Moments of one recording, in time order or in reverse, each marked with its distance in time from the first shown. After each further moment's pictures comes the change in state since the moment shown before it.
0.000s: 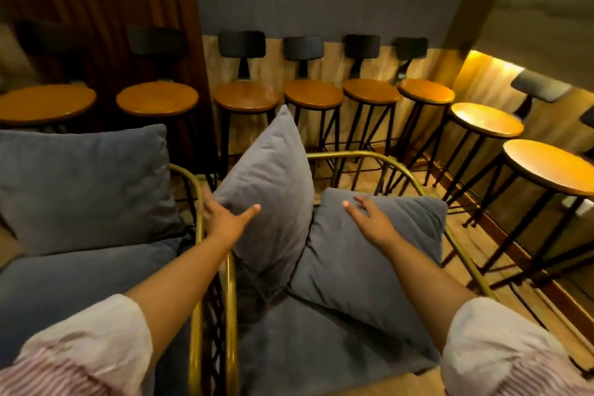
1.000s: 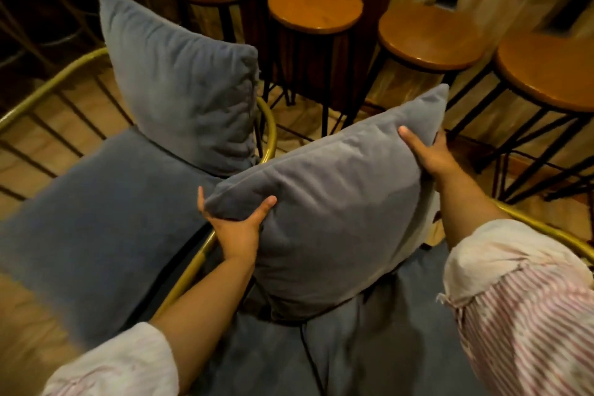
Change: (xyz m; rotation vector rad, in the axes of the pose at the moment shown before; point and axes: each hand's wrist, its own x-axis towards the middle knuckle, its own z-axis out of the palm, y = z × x) left_hand 0.138 -0.058 0.094 -0.494 0.877 -0.216; right_hand 0.406 -0.070 0.131 0.154 -0.461 -0.134
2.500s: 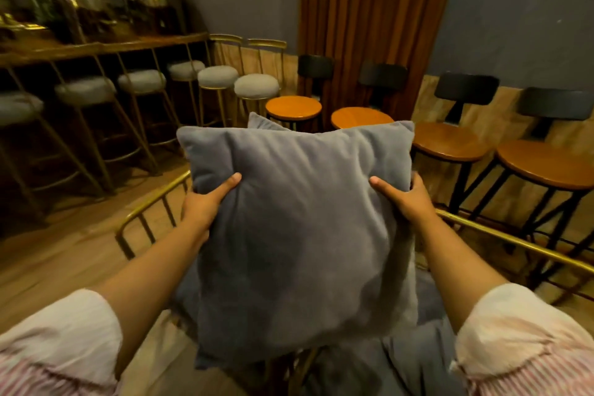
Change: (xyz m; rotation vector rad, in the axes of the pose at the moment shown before) left_hand 0.045 0.196 -0.338 0.049 -0.112 0.053; right_hand -0.297 -0.128 0.152 0.064 -0.003 -0.277
